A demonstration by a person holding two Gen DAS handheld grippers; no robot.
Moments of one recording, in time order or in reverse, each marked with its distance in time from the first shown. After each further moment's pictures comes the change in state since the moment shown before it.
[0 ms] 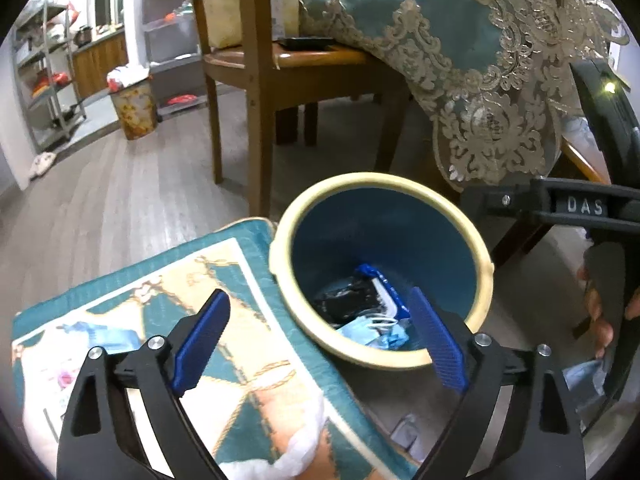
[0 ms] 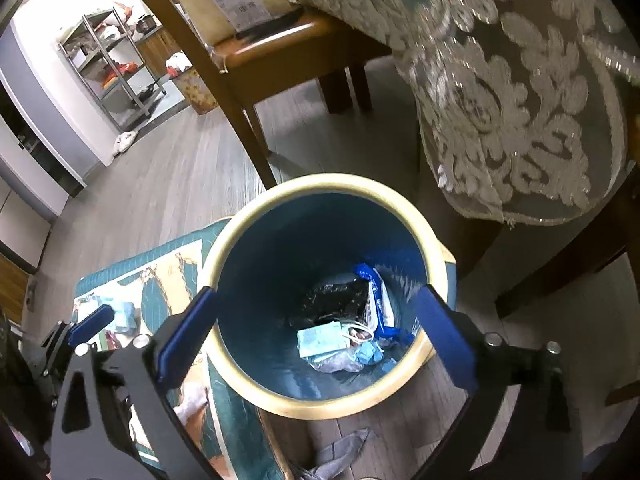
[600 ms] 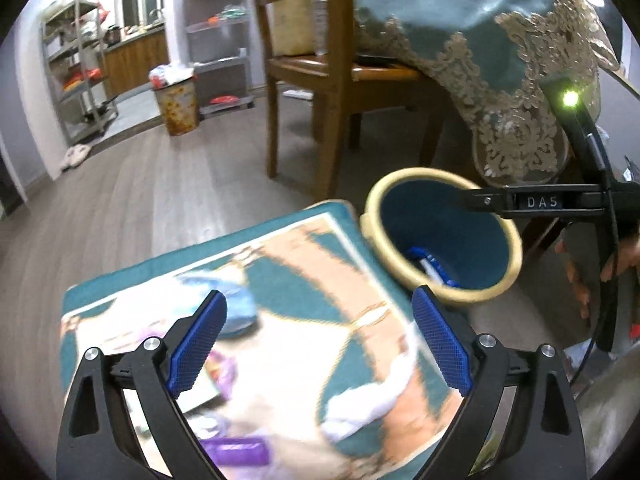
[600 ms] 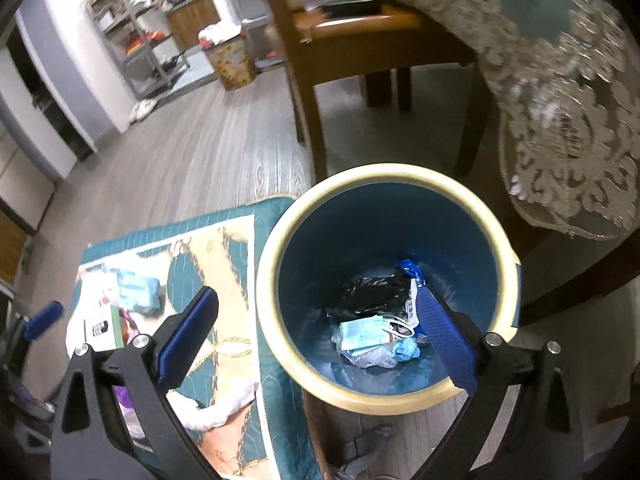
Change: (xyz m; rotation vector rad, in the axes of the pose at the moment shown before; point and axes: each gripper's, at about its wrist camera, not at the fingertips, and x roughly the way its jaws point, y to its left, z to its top) left arm -0.082 0.089 -0.046 -0.036 -0.015 0.096; right arm 0.019 0.090 -0.018 -0.154 0.047 0.008
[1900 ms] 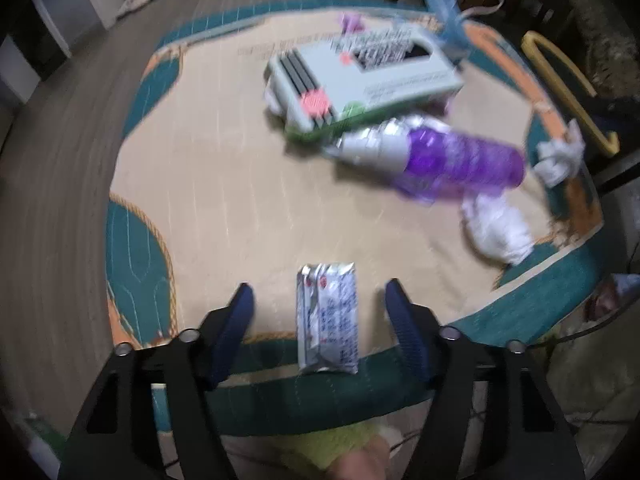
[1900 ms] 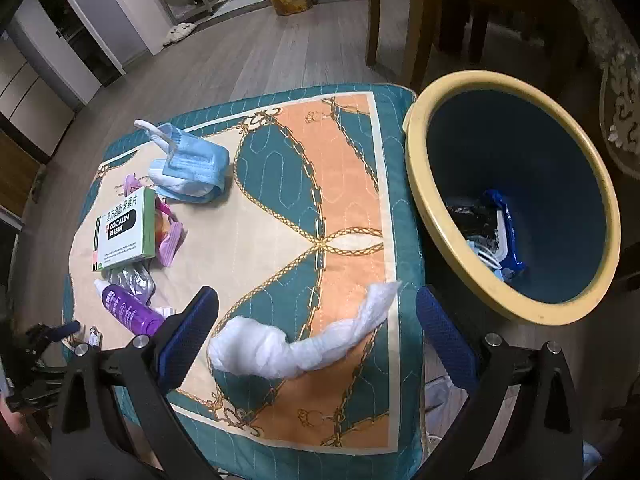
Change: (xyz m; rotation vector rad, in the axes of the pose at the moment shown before) left arm -0.009 0.151 -0.190 -0.226 0.497 0.124; right arm 0.046 0.102 -0.081 -0.101 0.205 0.068
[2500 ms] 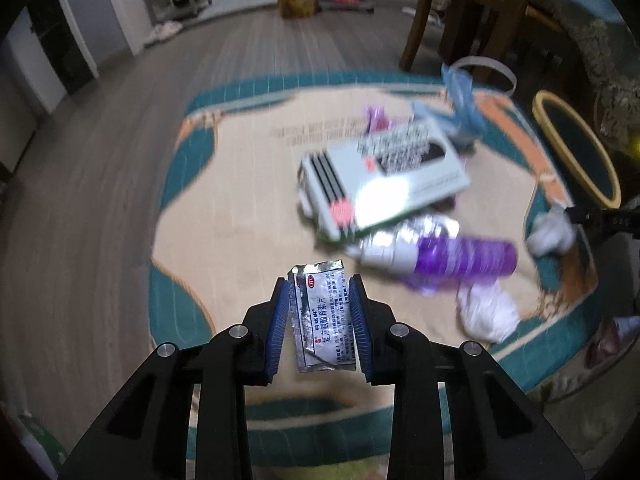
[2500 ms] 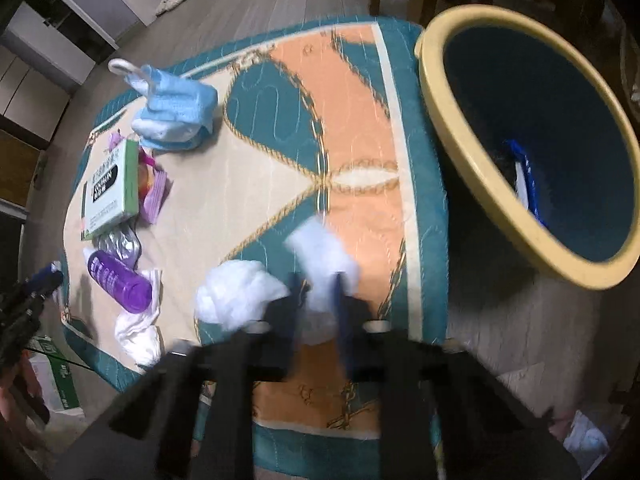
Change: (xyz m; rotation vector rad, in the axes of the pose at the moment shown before) left arm -0.047 0.010 0.032 -0.046 -0.208 0.055; right arm 0.024 -0.002 -0.012 0.004 0.111 0.027
